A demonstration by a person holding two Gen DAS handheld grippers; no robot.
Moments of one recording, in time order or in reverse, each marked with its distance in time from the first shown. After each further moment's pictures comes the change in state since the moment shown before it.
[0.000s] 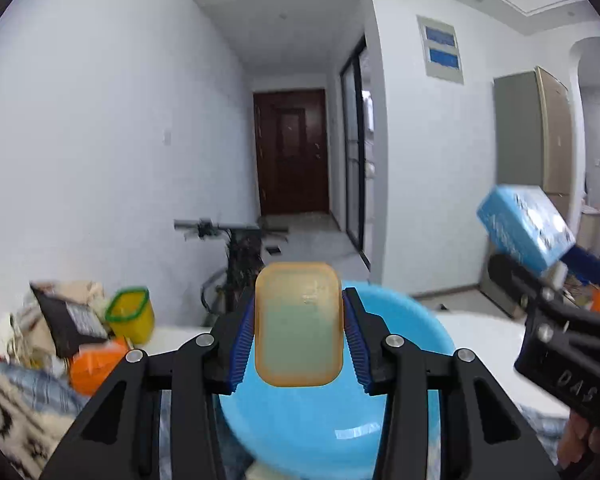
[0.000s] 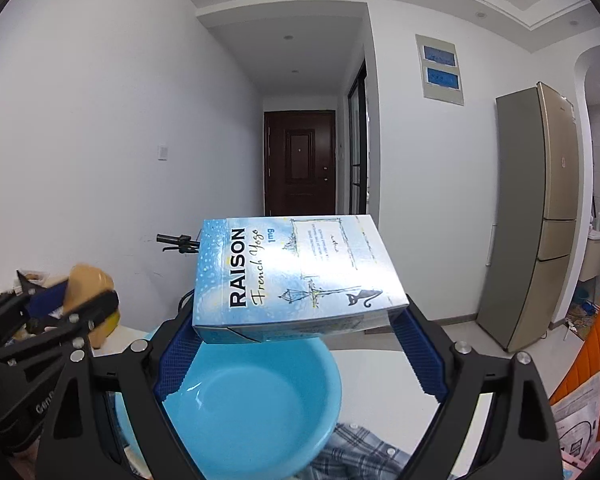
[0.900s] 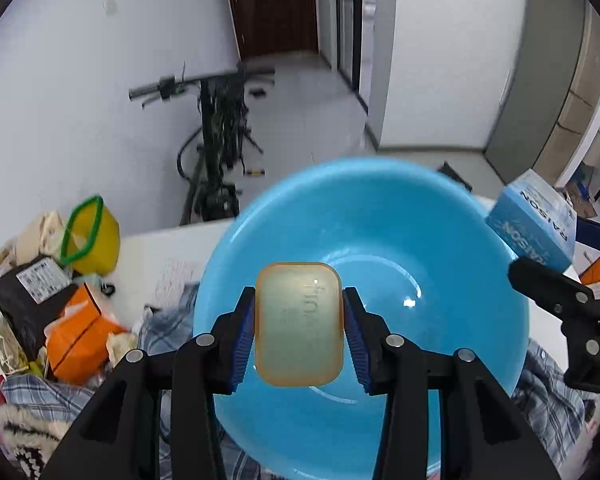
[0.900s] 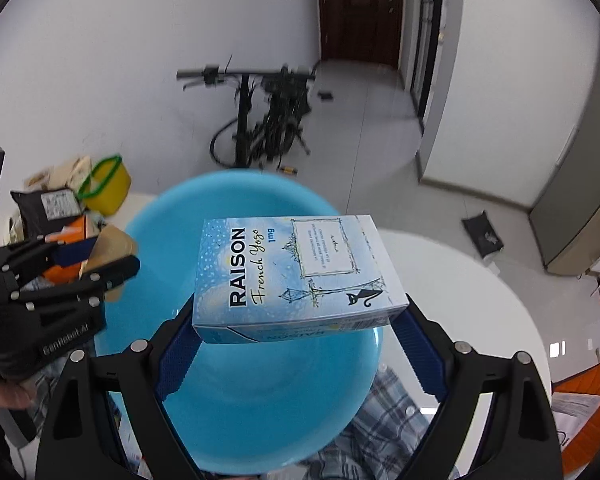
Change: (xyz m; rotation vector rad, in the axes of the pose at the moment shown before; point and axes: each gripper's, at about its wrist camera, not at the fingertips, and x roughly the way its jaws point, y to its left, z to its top) left arm 0.183 0.017 -0.024 0.038 0.741 -0.057; right arm 0.172 -0.018 -0.012 -0.082 0.755 0.254
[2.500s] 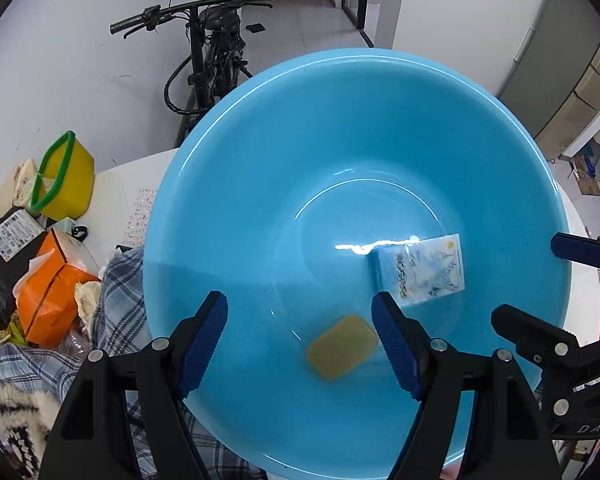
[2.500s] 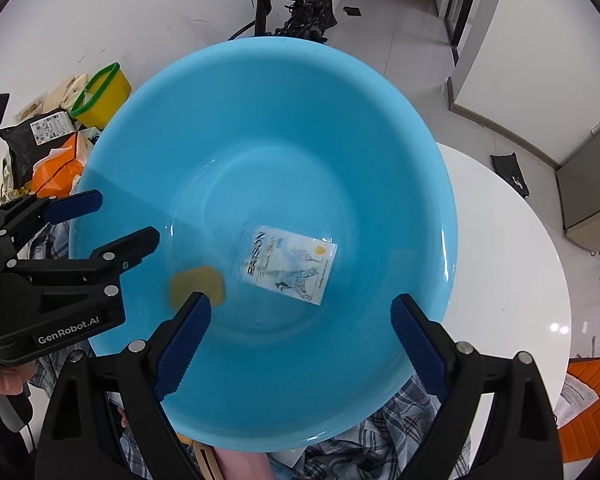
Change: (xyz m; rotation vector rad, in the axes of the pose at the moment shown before) left arm 0.058 0.000 -0.022 -0.013 0.215 -0.003; right arm 0.064 0.005 -0.020 -0.063 0.295 0.051
